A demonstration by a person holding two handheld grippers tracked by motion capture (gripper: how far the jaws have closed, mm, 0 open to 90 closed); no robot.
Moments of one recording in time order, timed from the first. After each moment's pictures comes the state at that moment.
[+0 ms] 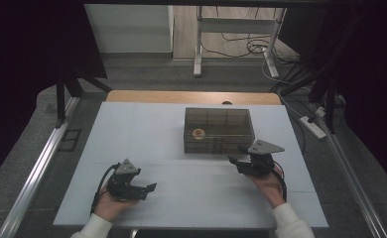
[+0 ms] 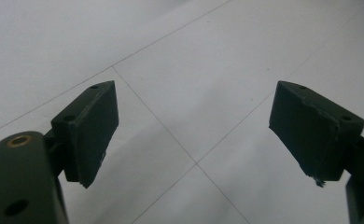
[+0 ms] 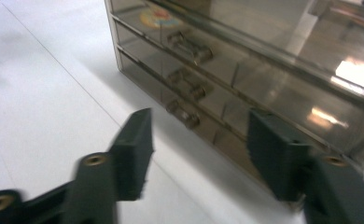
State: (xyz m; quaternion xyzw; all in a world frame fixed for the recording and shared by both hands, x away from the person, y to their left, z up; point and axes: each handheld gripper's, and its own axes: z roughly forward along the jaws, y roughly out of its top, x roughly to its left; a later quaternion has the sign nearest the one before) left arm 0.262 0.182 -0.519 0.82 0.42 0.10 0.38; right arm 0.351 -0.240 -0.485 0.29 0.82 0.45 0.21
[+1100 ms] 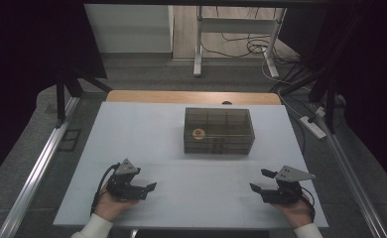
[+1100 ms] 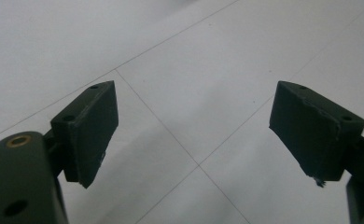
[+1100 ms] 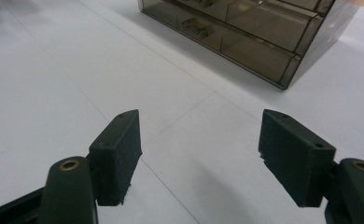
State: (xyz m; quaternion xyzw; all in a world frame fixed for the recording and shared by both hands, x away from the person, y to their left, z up) left arm 0.262 0.182 -0.519 0.82 0.42 0.11 0.38; right arm 0.288 -0.312 -0.502 0.30 0.83 0.44 0.18
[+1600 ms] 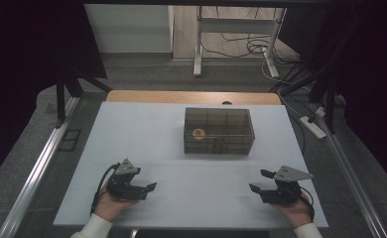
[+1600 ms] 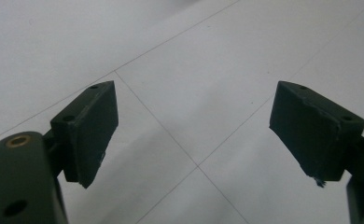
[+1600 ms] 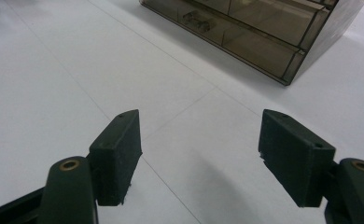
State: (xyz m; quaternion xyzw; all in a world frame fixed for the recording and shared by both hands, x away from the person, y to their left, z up) left arm 0.261 0.182 -0.518 0.82 0.42 0.11 0.38; right arm 0.290 -0.310 -0.505 0.30 0.83 0.44 0.17
